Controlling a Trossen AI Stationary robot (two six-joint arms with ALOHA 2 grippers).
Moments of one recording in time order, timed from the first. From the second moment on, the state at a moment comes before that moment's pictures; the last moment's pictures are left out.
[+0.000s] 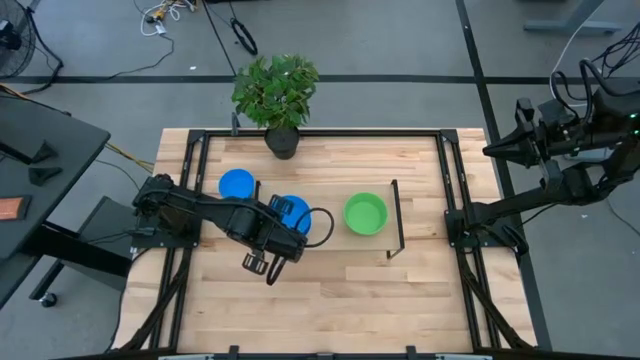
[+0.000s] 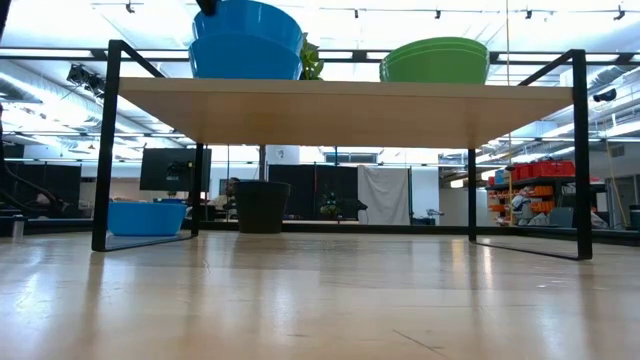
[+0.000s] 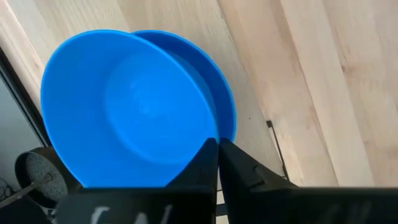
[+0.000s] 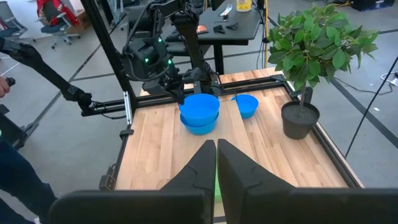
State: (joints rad) left arm -0.35 1.81 1.94 -1.56 -0.28 0.09; right arm 0.00 1.03 2.15 -1.49 -0.04 0.15
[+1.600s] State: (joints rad) left arm -0.41 1.78 2.12 -1.57 -0.21 -0.07; right arm 0.00 1.03 2.15 -1.49 -0.04 0.15
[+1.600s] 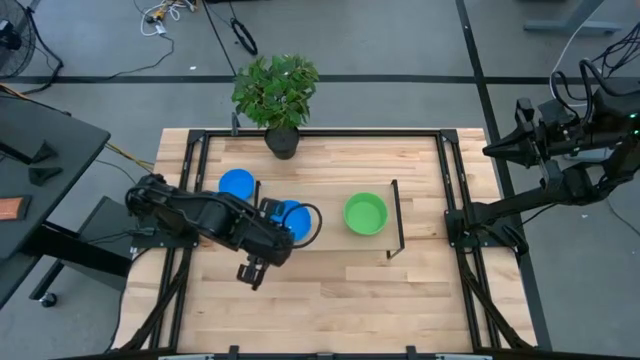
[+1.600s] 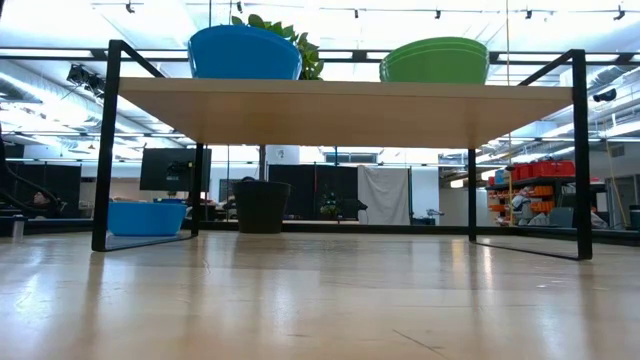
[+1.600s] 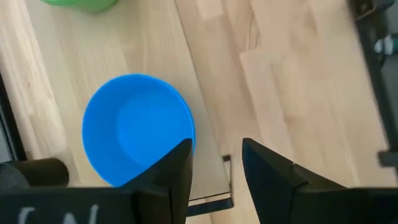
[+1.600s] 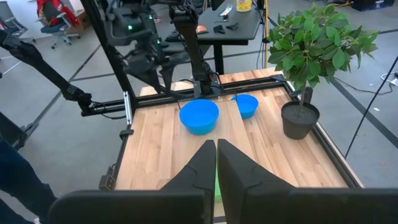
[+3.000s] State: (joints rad) left arm -0.31 1.33 1.53 -1.50 -0.21 -0.36; right arm 0.00 1.03 2.15 -1.49 -0.04 0.15
